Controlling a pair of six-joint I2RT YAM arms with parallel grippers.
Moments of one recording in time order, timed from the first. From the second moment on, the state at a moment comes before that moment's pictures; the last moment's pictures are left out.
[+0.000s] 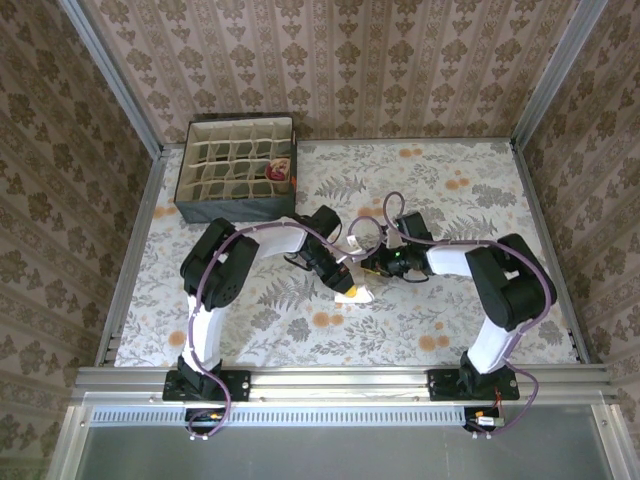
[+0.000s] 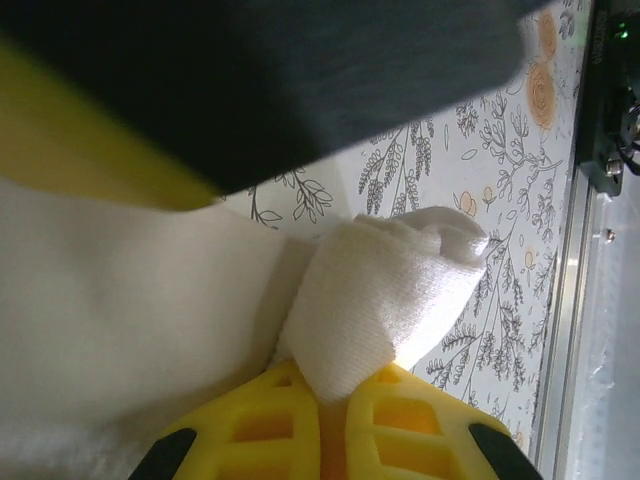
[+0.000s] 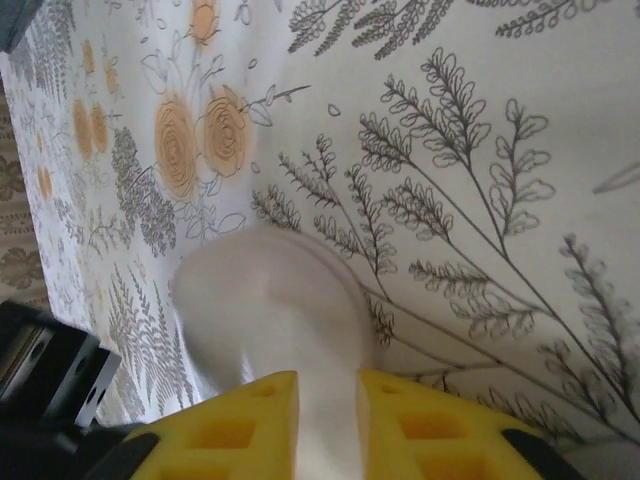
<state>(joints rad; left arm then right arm) -0.74 2.06 1.30 -0.66 0.82 0.29 0.33 1.71 0.73 0.04 -0.59 0.67</state>
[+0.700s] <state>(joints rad) -0.73 2.06 1.29 -0.64 0.84 0.28 0.48 1.51 0.63 -0.14 -0.50 0.63</state>
